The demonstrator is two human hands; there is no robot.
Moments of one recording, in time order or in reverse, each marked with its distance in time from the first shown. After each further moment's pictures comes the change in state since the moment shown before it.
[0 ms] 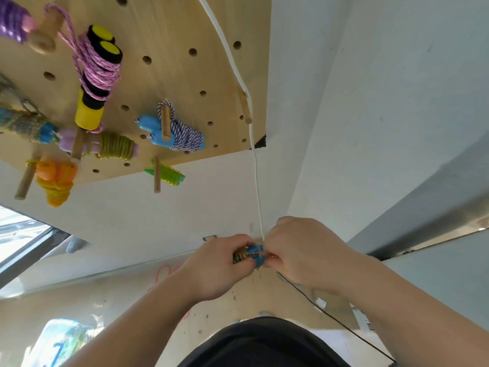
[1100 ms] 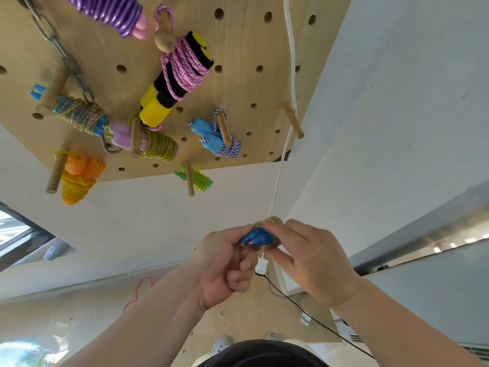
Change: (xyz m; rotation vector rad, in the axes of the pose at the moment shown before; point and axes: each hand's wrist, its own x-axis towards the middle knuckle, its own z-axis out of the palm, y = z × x) left_hand -0.044 -0.038 -0.074 -1.386 -0.208 -0.342; right_hand 0.052 -0.075 0.030 -0.070 0.781 -0.052
